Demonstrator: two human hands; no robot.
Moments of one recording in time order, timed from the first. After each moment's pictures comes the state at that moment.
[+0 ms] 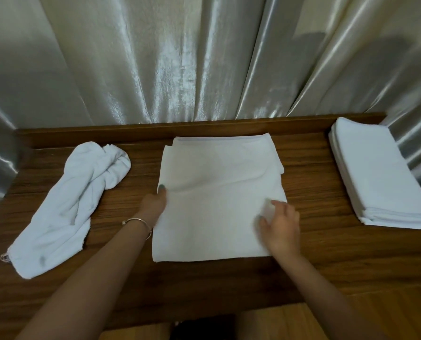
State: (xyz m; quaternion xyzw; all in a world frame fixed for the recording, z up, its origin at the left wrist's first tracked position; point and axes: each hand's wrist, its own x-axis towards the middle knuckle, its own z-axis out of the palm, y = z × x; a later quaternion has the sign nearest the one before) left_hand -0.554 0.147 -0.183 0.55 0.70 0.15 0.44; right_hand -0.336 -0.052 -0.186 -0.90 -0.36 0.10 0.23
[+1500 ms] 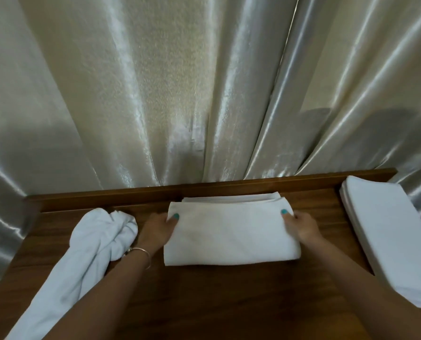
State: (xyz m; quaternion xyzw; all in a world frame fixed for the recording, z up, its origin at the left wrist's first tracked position) left_hand -0.536 0.248 -0.131 0.72 0.57 0.12 0.37; right_hand -0.208 0.087 -0.128 -0.89 -0.25 0.28 0.27
